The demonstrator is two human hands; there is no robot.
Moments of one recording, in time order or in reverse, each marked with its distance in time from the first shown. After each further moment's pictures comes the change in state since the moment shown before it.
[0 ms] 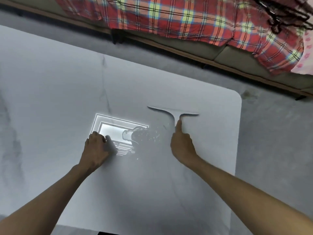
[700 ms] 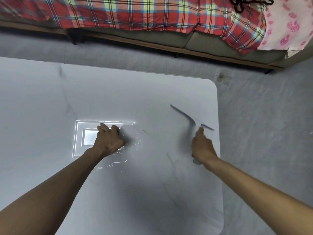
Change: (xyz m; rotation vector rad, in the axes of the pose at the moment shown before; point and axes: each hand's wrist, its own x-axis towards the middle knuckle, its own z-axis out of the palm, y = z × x) left_hand 0.108 0.084 0.059 0.038 -0.311 0.038; right_hand 0.015 0.087 -0.063 0.368 0.063 0.480
